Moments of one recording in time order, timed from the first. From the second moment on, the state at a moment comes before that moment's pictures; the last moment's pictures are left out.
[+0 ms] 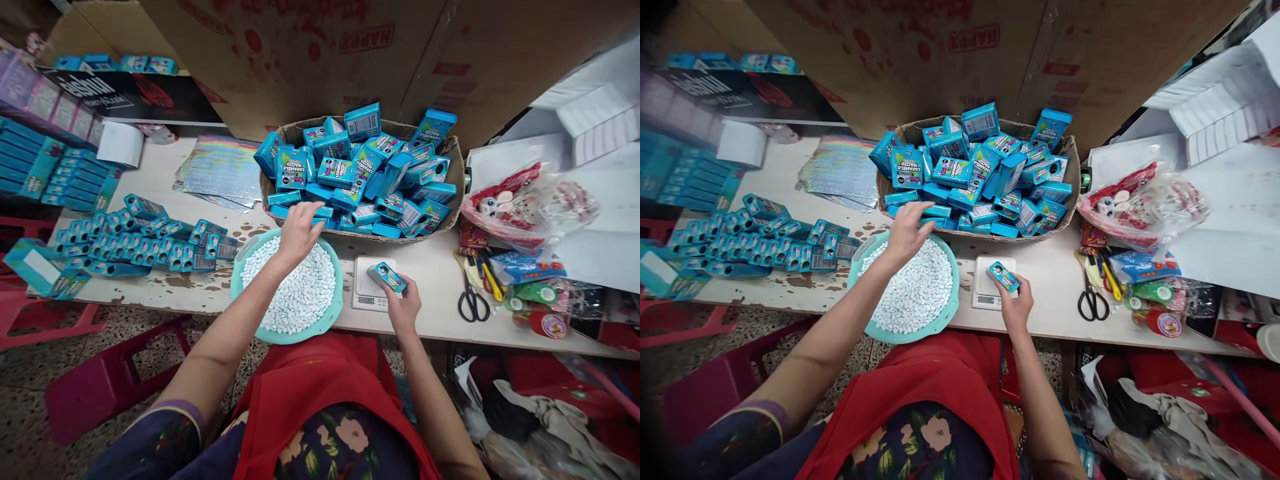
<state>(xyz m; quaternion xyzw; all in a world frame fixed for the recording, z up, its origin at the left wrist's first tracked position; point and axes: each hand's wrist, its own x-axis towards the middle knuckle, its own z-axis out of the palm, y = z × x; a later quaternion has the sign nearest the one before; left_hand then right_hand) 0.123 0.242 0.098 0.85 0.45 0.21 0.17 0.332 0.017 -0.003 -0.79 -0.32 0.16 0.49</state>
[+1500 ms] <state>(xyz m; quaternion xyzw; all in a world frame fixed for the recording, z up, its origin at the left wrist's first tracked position) 0.056 0.152 0.036 0.60 0.57 0.26 0.50 0.364 -0.058 -0.013 -0.89 -0.14 0.01 0.43</state>
